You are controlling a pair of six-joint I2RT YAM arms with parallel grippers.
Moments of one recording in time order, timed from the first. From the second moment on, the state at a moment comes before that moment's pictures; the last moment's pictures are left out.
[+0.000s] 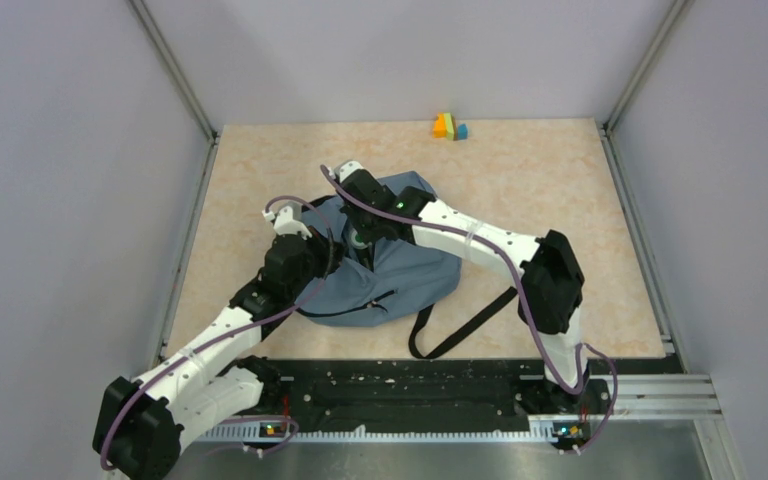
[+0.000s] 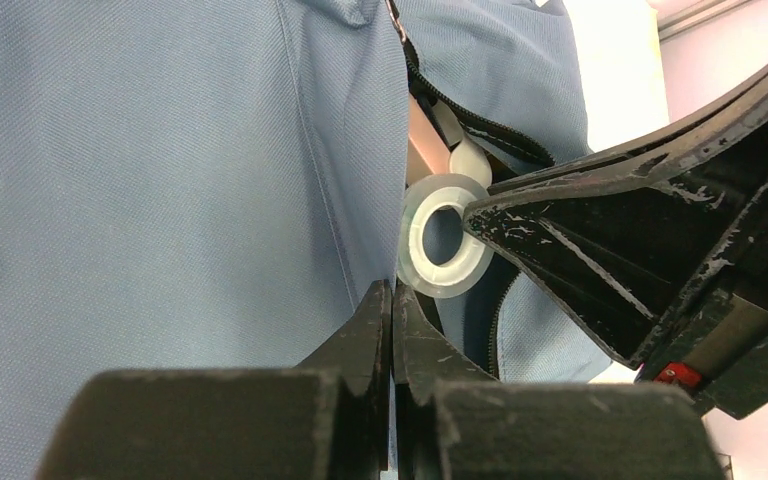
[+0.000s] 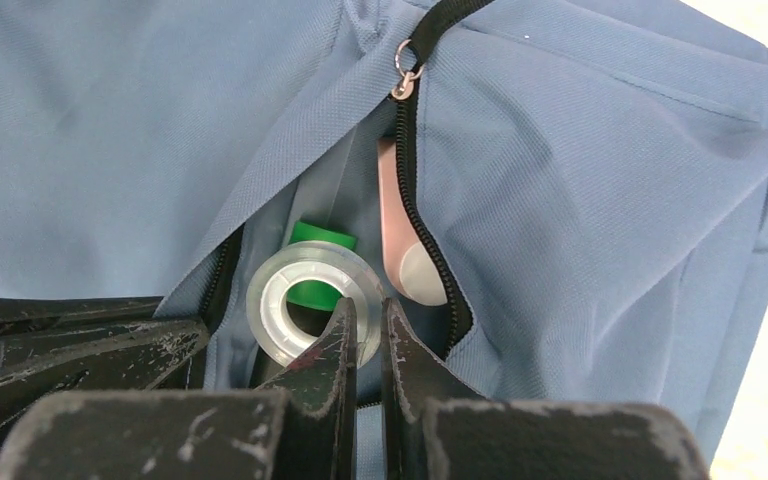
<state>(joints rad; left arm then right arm) -0.51 0.91 0.50 0.03 -0.14 -0.79 0.98 1.98 1.81 -0.68 0.29 0.18</state>
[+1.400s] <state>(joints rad) -0.50 0.91 0.50 0.03 -0.13 -0.79 1.00 1.88 1.81 -0.71 0.39 0.18</state>
